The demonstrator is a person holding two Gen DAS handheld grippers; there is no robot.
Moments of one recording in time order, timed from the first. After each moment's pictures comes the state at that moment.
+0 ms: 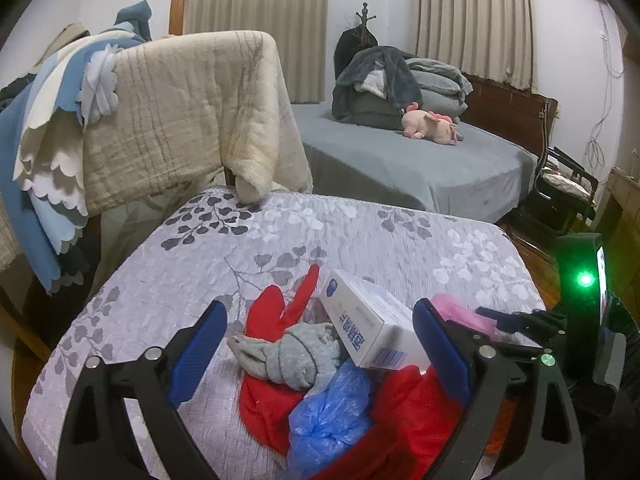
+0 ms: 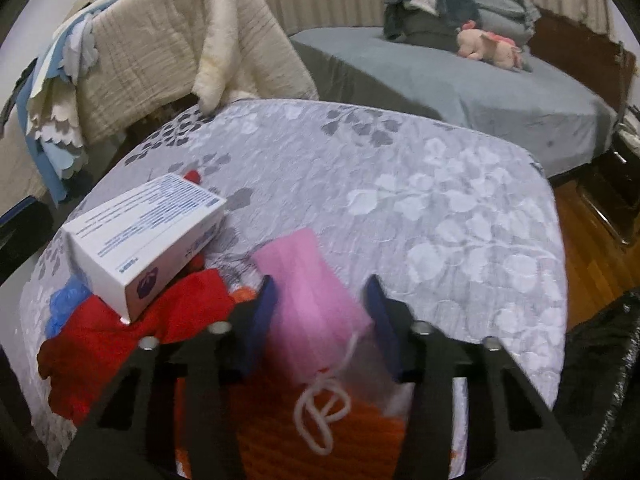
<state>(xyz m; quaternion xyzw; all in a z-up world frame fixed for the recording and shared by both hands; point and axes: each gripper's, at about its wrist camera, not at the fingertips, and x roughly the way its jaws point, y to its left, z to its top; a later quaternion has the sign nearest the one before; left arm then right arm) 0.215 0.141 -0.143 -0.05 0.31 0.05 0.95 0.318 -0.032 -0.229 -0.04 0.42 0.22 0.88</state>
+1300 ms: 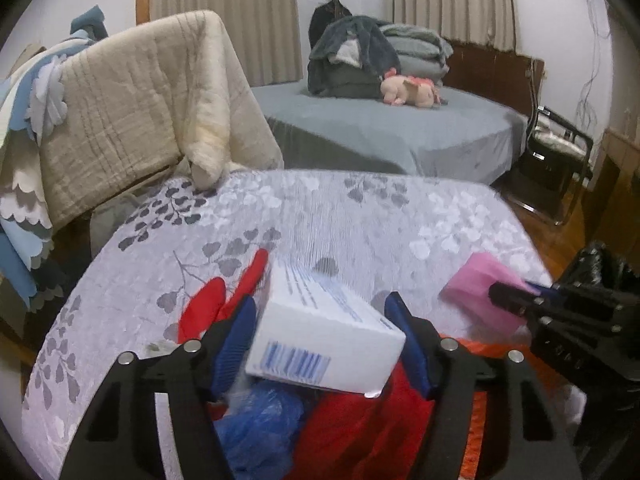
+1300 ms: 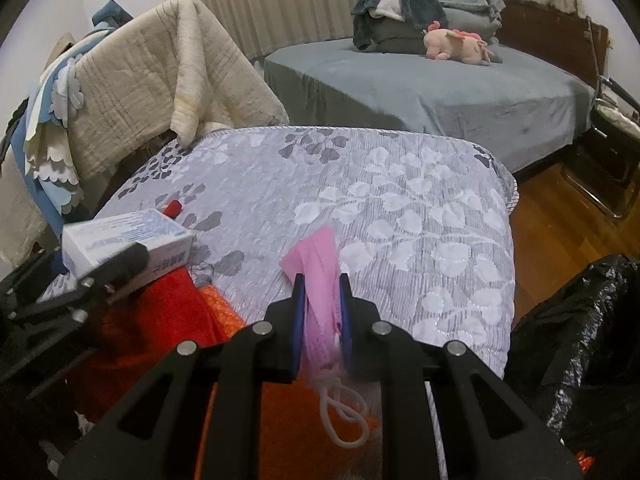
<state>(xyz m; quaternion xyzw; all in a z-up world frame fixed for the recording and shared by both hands) 0.245 0.099 -0.165 -0.01 0.35 0.03 0.94 0.309 -0.080 -0.209 0.01 0.41 0.19 0.89</state>
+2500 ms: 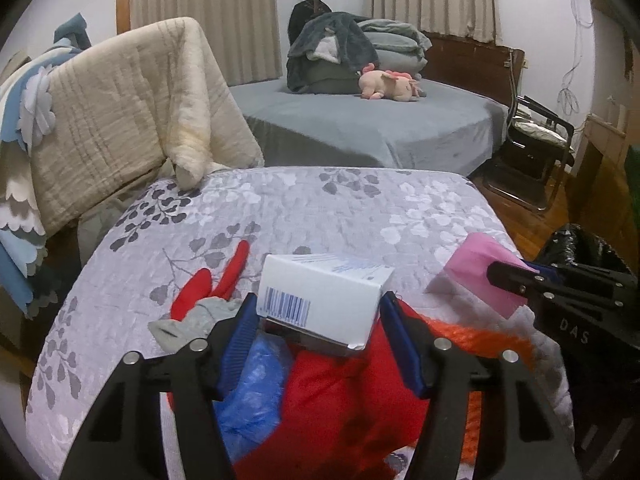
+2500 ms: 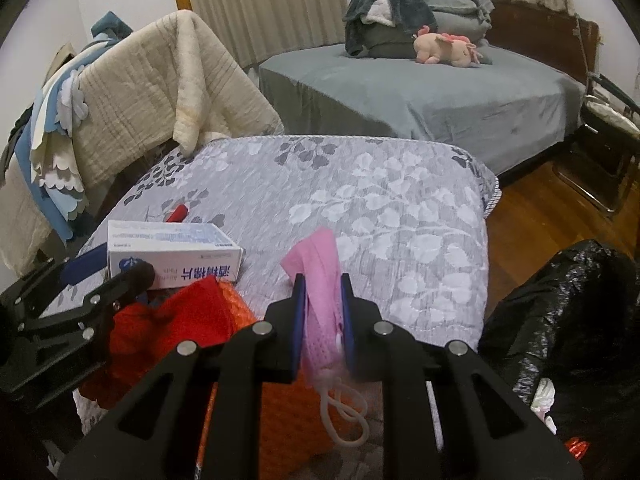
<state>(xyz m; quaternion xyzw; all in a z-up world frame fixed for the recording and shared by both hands) 0.230 0.084 -0.159 0.01 0.36 -0.01 0.93 0.289 -0.099 -0.193 0.02 0.40 0.18 0.90</state>
